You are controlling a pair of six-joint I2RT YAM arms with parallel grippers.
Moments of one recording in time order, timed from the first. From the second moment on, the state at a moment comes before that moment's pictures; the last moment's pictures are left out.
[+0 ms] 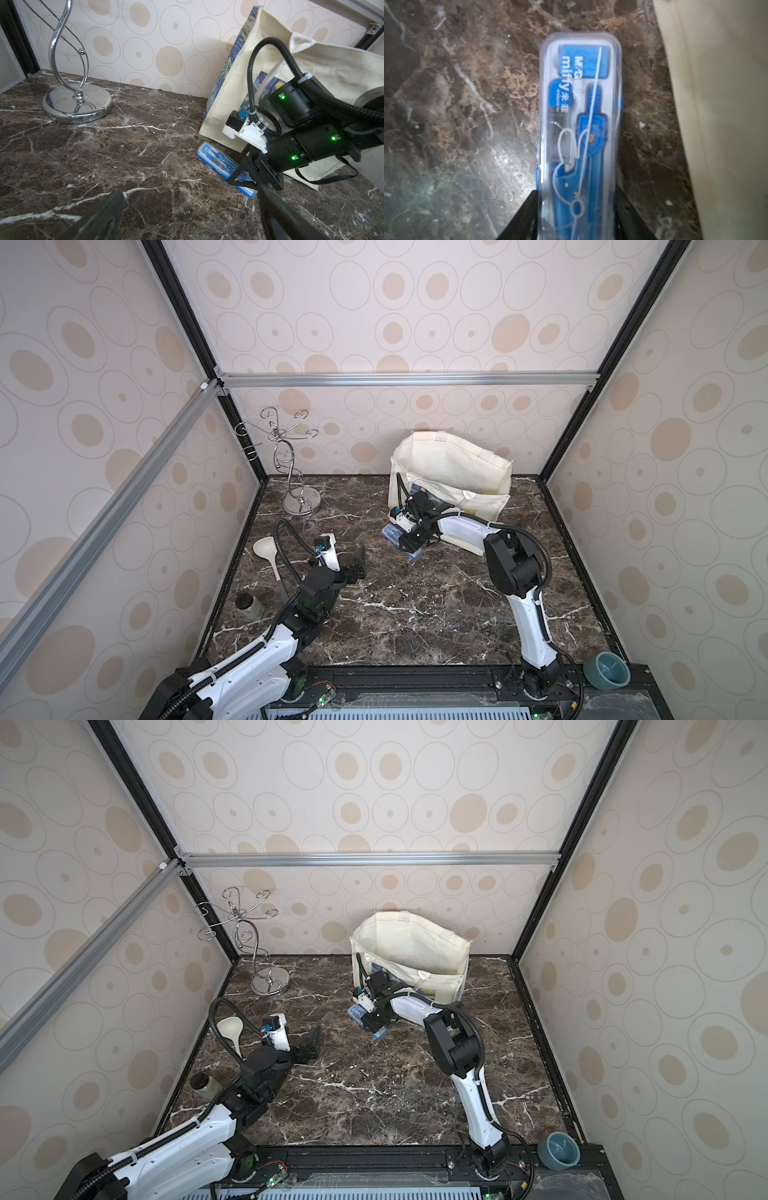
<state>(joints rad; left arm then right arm) -0.59 0.88 0.29 0.39 -0.37 -0.37 0.58 2.24 1.71 -0.63 -0.21 -0.23</state>
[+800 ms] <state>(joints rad) -0.59 0.61 0.19 0.39 -0.38 -0.34 0.72 2.09 2.02 -0.81 -0.24 -0.13</state>
